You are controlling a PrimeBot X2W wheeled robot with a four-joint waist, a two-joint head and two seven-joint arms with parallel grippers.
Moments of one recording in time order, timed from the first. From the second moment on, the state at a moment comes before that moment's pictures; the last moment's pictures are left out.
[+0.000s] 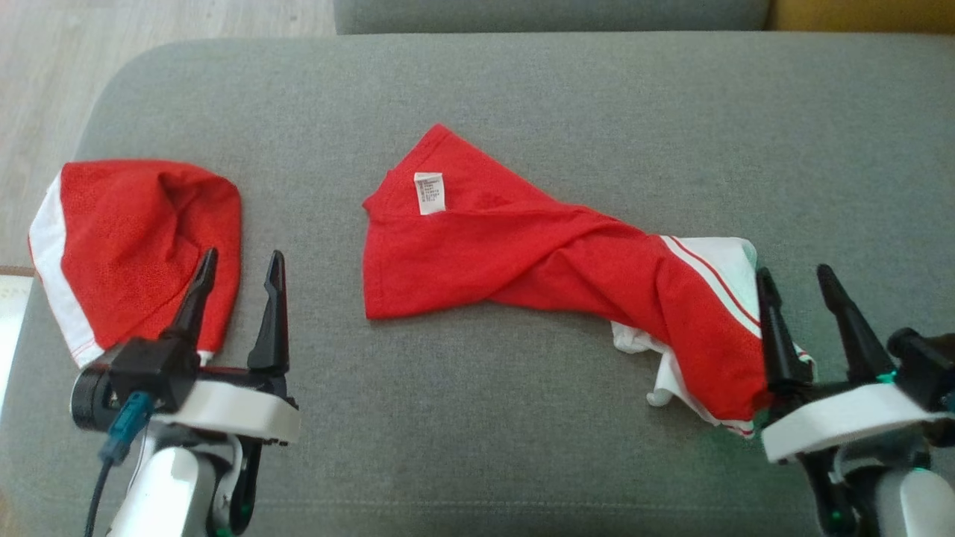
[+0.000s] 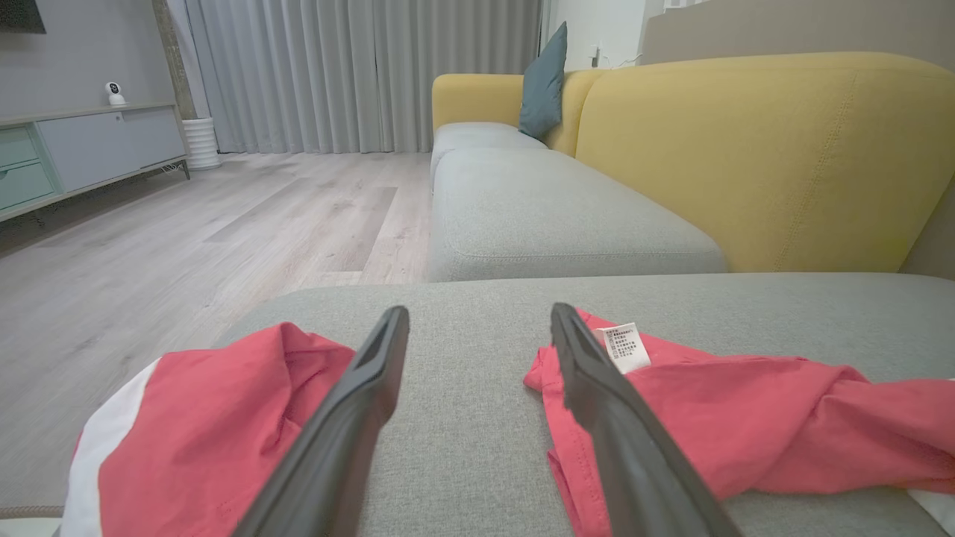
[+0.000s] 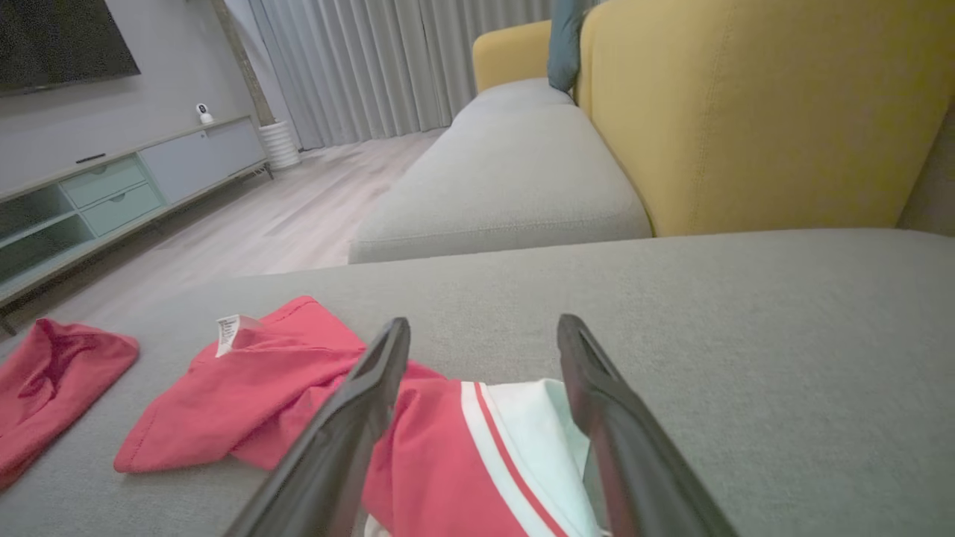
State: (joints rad) left arm -0.10 0.22 -0.25 0.08 -0.26 0.10 -0.25; right arm 0.05 -0.05 -0.02 -0.13 0.22 0.13 0.10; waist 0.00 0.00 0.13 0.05
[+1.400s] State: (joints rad) left arm -0.21 0.18 -0.26 0.10 -0.24 0.07 -0.25; right arm -0.35 -0.38 -0.02 0.22 0.33 0.13 0.40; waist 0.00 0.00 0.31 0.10
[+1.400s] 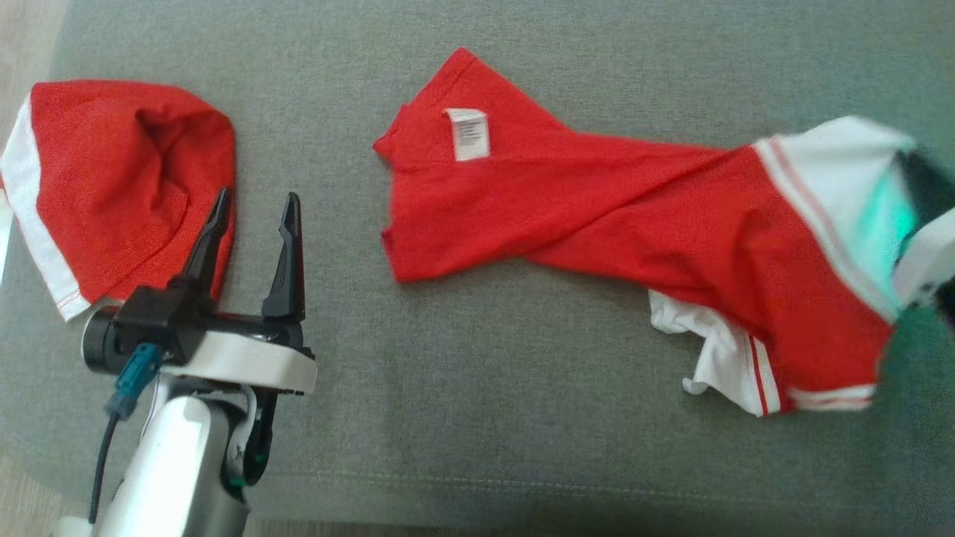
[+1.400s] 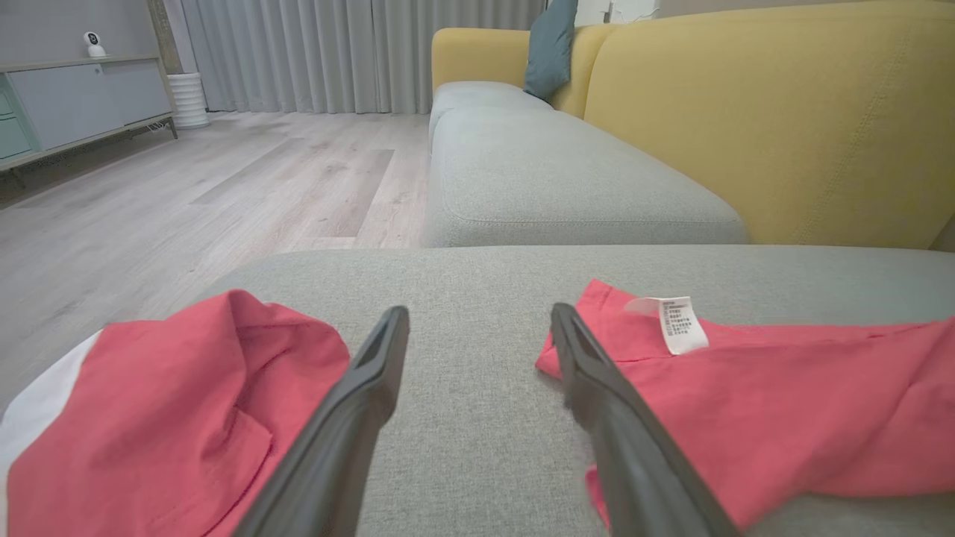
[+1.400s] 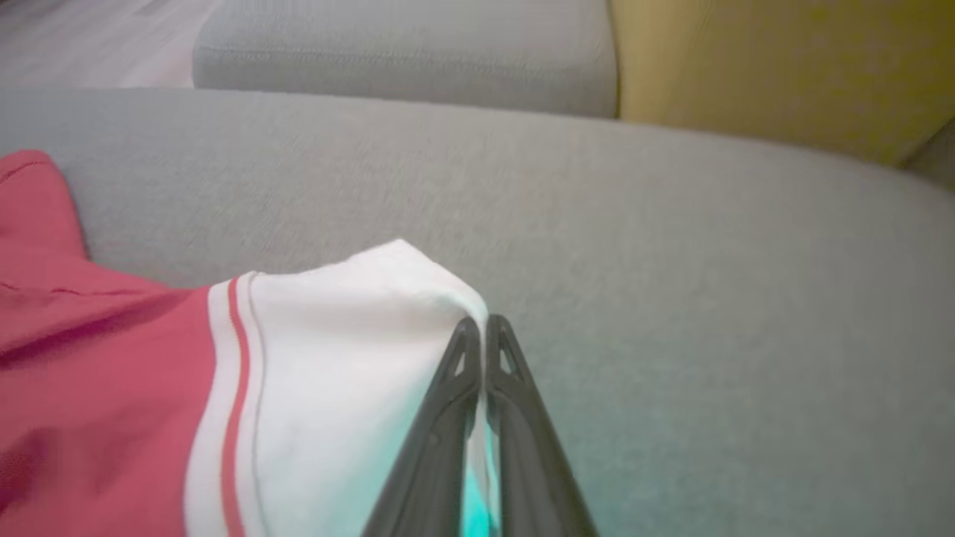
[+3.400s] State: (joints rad) left arm -0.14 0.16 -0.22 0.12 -0.20 0.04 -0.25; right arm 0.03 -0.05 -0.05 -0.15 0.17 0.13 0.01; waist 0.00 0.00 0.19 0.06
